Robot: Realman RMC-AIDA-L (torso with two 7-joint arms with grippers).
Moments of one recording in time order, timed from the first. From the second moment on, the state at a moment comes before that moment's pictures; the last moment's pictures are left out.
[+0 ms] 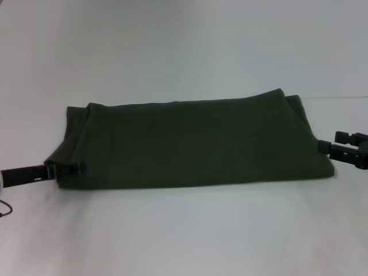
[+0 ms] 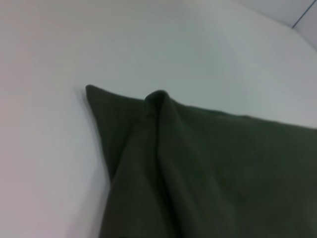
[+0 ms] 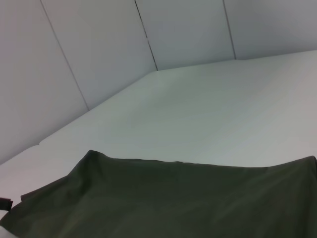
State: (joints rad) left arm -0.60 -2.07 0.47 0.69 2.36 1.10 -2.06; right arm 0.52 1.94 -0.53 -0.53 -1.95 -1.33 1.51
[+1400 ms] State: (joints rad) left arm -0.62 -2.08 0.51 0.64 2.38 1.04 -1.92; right arm 0.52 1.93 -0.56 -0.53 -1.98 -1.32 1.53
